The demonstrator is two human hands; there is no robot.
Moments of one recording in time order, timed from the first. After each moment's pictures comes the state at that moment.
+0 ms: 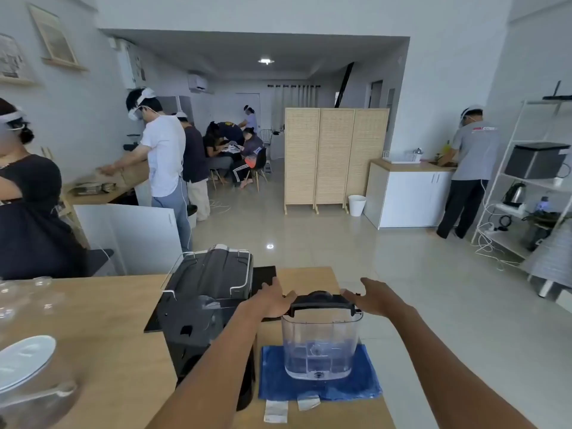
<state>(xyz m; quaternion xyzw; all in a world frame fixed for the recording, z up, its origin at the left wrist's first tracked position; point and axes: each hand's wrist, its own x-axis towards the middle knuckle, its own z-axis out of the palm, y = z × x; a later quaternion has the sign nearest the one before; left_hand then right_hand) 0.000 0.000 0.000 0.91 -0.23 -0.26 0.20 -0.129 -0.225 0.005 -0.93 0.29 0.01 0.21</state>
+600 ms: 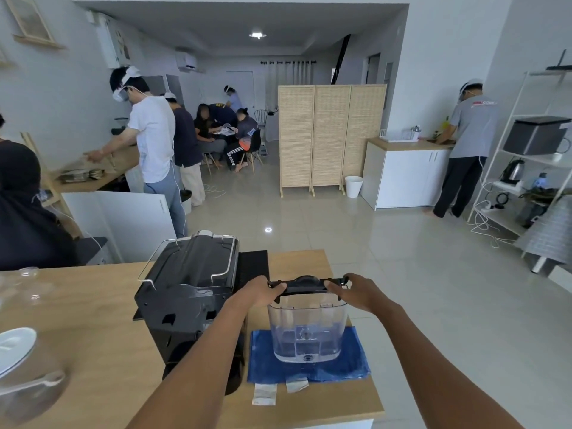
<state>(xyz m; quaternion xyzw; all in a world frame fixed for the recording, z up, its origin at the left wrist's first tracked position) 0.016 -0.017 -0.030 0.91 -0.21 -0.25 0.28 -0.128 -0.232 -0.029 -0.91 0.27 0.00 0.32</state>
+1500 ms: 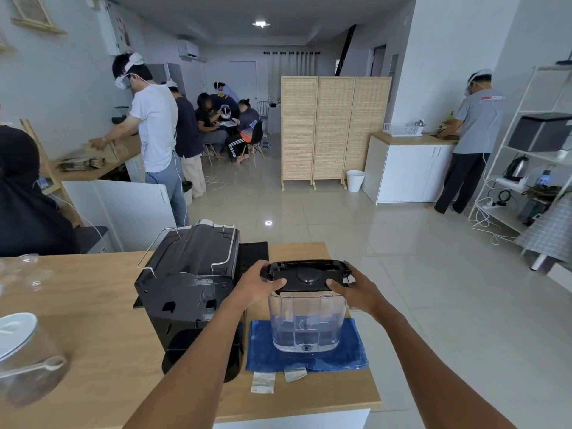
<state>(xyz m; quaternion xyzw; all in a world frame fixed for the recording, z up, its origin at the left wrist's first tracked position) 0.015 -0.007 -0.054 0.84 -0.19 -0.21 0.47 -0.134 -0.233 -0.059 -0.84 0.22 -0.10 0.48</state>
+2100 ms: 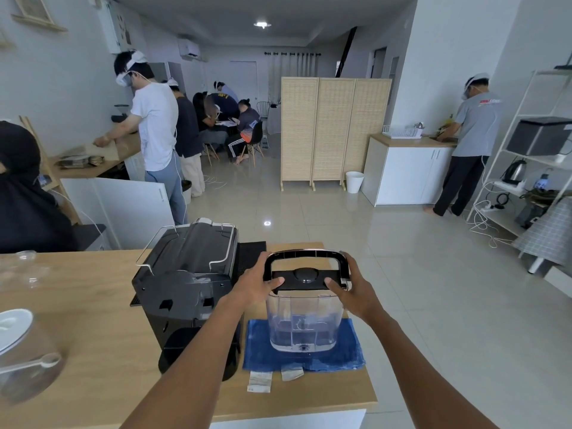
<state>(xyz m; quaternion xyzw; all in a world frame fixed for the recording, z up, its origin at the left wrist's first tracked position) 0.008 -0.004 -0.047 0.85 -0.29 -0.15 0.40 -0.137 -0.224 -0.069 -0.87 0.16 -0.20 0.42</state>
